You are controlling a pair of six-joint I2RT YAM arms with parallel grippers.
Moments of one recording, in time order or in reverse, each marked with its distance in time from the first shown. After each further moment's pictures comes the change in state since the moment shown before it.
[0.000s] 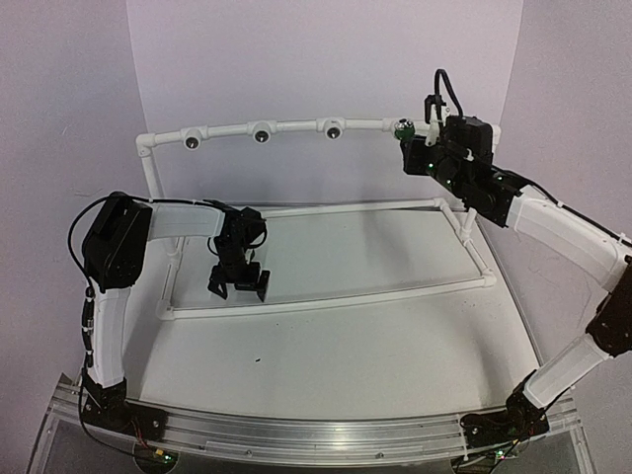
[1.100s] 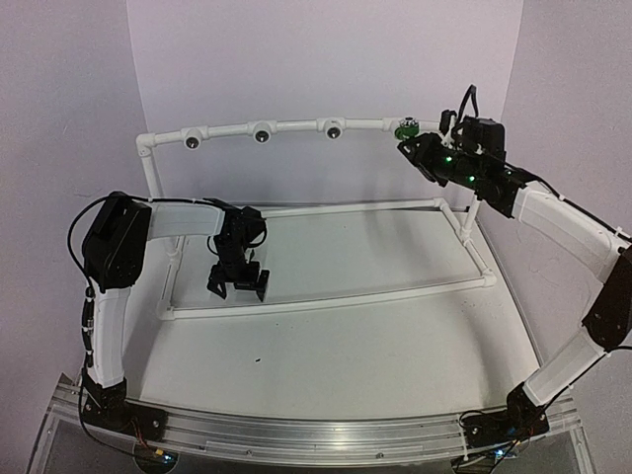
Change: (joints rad) left arm 0.000 0.000 0.014 -0.027 -0.001 0.000; right arm -0.167 0.027 0.006 -0.037 -0.463 0.513
